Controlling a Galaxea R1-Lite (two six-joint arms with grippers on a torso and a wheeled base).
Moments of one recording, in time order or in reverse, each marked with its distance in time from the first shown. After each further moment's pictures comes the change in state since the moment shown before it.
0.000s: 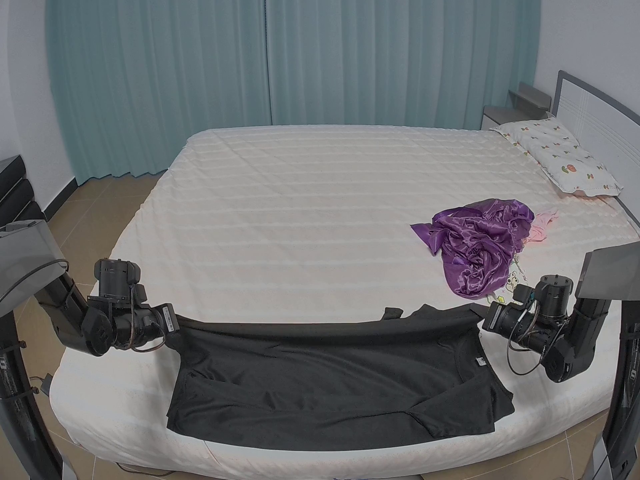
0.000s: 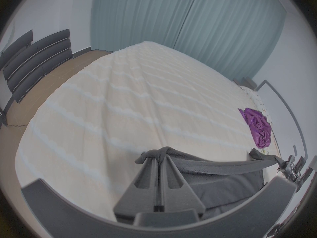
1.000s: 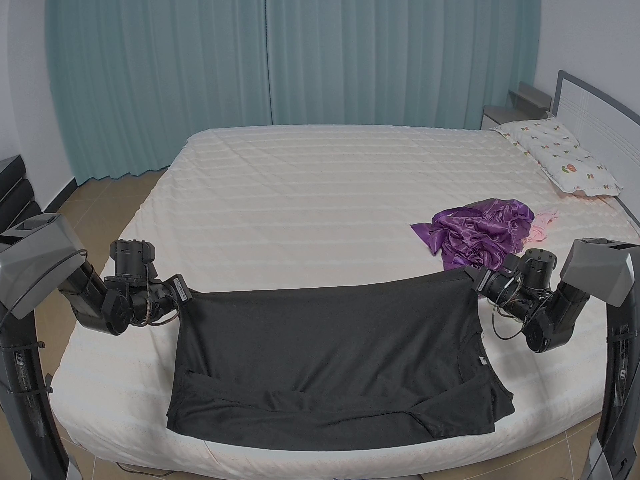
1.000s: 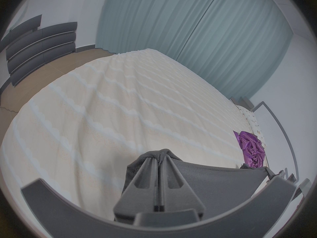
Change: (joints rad) left arm -0.021 0.113 -0.254 0.006 0.004 -0.173; right arm 0.001 0.099 -0.380 0.112 -0.091 0.058
